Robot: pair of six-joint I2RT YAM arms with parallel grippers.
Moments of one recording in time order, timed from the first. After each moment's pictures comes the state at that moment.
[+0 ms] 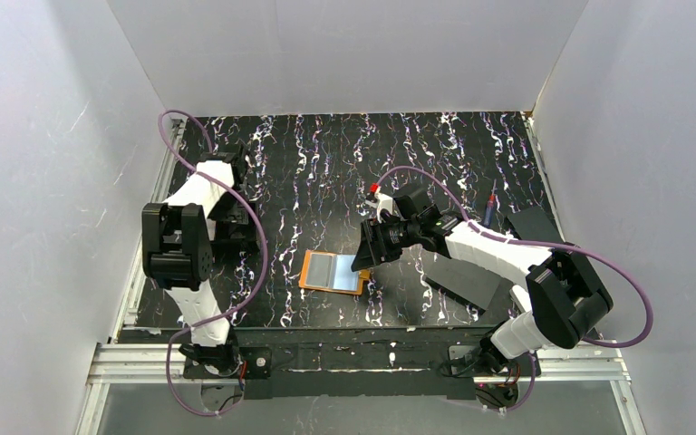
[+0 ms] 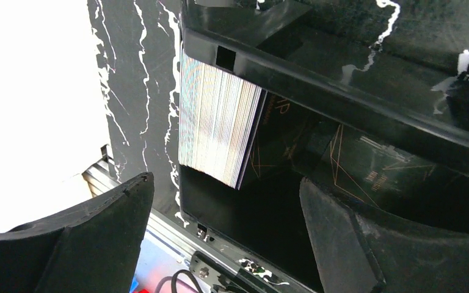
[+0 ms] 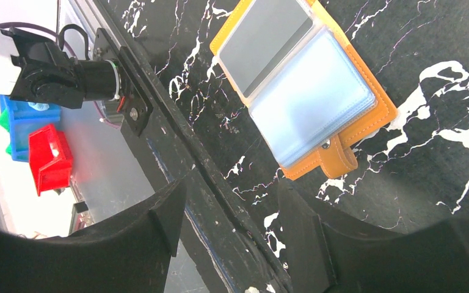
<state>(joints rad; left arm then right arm) -0.07 1.83 1.36 -1.06 -0.56 -0.23 0.71 1.46 0.88 -0.22 -0.65 0.44</state>
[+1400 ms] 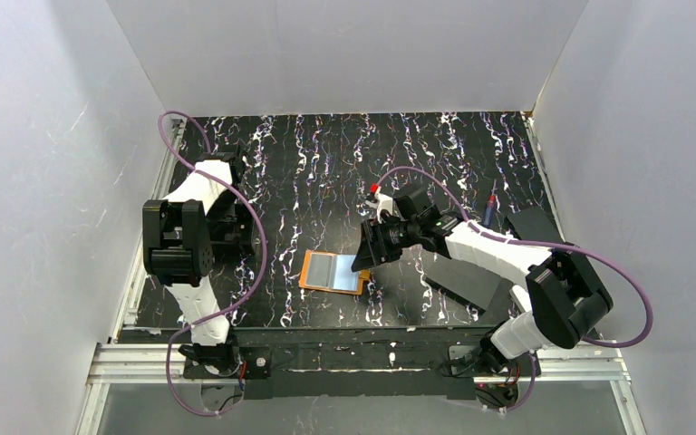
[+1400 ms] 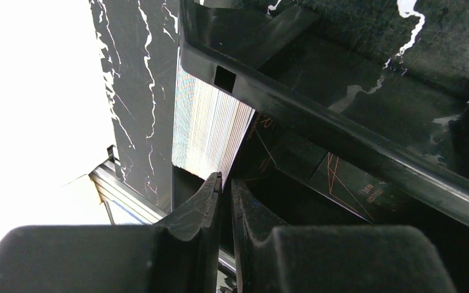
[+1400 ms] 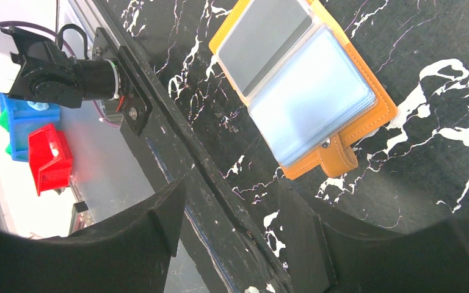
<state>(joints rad) -0.04 1.87 1.37 -1.05 -0.58 -0.20 0.71 1.46 0.87 -0.22 -0.65 0.44</state>
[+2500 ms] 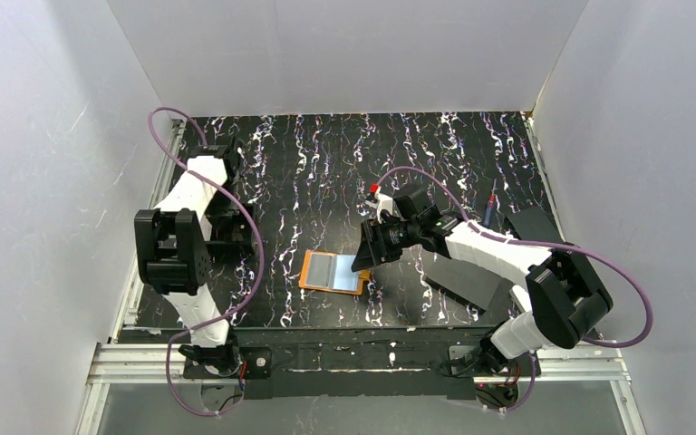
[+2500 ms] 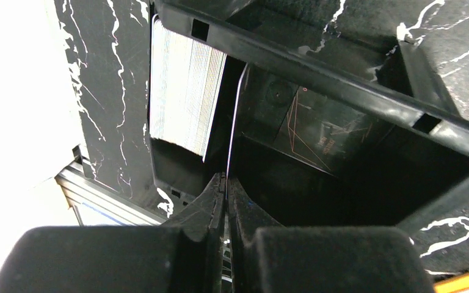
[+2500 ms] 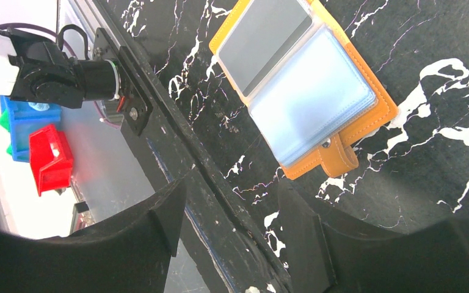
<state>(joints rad) -0.04 1.81 1.42 -1.12 -0.43 -0.22 0.71 1.46 0.87 -0.22 -0.65 0.45</state>
